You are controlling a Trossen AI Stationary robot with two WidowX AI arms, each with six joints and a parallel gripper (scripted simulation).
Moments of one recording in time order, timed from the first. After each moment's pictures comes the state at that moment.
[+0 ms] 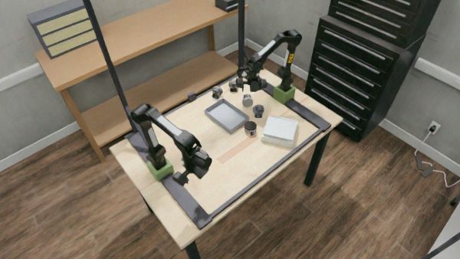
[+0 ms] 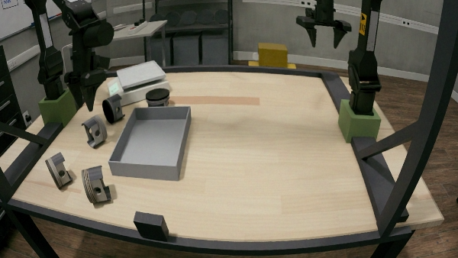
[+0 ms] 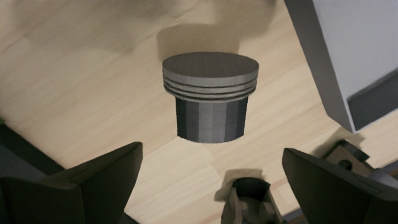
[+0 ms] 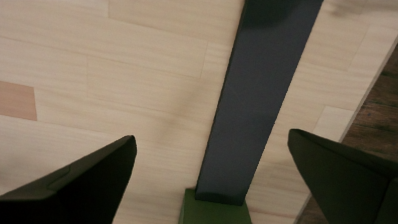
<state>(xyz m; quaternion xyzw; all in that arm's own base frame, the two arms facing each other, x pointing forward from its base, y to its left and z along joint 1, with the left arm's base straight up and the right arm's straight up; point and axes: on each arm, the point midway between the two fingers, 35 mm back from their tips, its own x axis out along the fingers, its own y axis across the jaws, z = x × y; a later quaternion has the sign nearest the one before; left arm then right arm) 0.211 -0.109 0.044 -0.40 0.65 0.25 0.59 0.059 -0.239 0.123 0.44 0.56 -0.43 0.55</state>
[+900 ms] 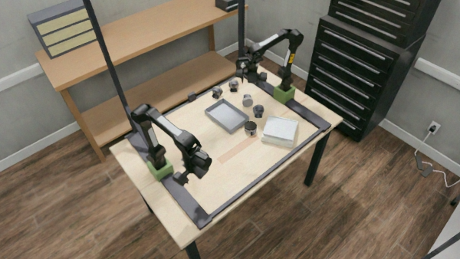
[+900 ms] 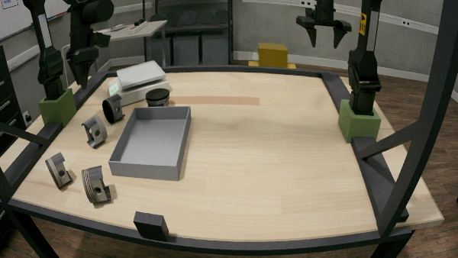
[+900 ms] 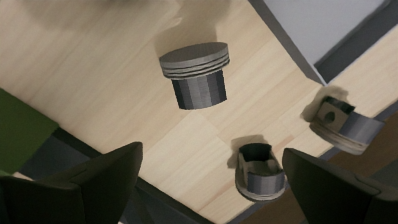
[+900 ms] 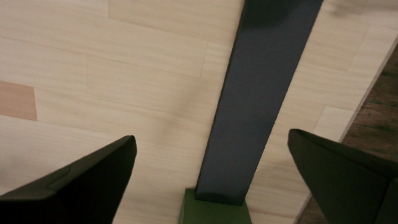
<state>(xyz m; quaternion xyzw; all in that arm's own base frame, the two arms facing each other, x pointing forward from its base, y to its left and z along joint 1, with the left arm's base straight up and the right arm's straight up) 0.213 -0.108 0.107 -0.33 0.68 0.19 0.62 0.059 -0.239 0.123 0.44 0.56 -0.43 0.55</state>
